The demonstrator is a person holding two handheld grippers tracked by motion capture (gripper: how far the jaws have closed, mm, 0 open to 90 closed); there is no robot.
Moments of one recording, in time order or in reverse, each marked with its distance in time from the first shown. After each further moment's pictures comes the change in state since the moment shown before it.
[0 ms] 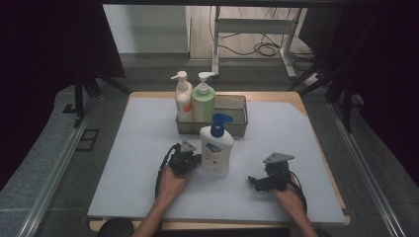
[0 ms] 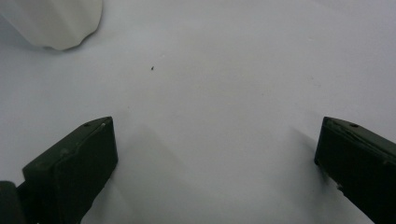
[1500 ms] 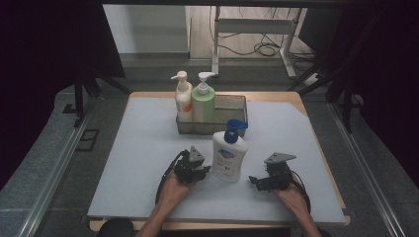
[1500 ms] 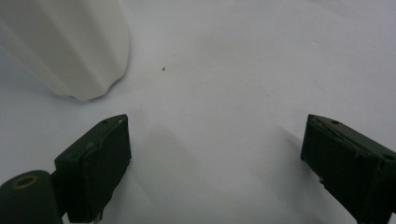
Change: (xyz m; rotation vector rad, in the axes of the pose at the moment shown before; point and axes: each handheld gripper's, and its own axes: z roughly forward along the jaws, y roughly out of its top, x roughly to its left) left arm -0.032 -0.003 -0.010 0.053 0.001 0.111; right arm -0.001 0.002 -0.007 -0.003 0.033 -0.020
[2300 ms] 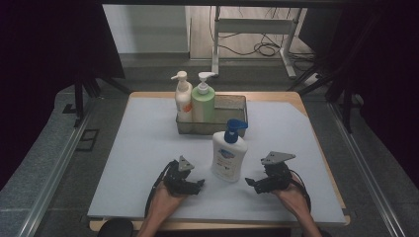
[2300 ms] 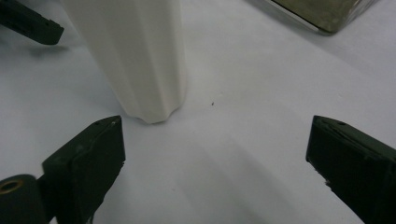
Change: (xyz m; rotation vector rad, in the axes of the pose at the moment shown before) left arm -0.002 -0.035 -0.022 0.043 0.027 -0.077; right arm 0.017 0.020 -0.020 -0.049 0.082 -0.104
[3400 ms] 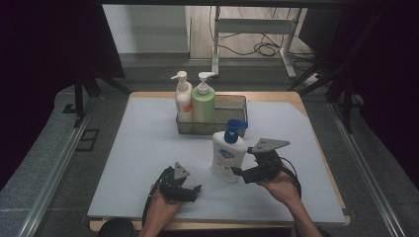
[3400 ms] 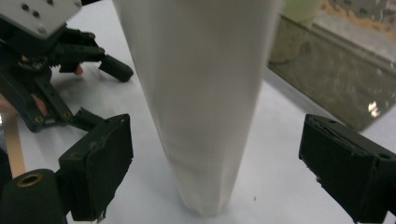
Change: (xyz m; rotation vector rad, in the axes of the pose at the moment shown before) left arm -0.006 -0.018 -0.010 -0.016 0.038 -0.001; right arm 0.023 0.065 -0.014 -0.123 0.100 -0.027
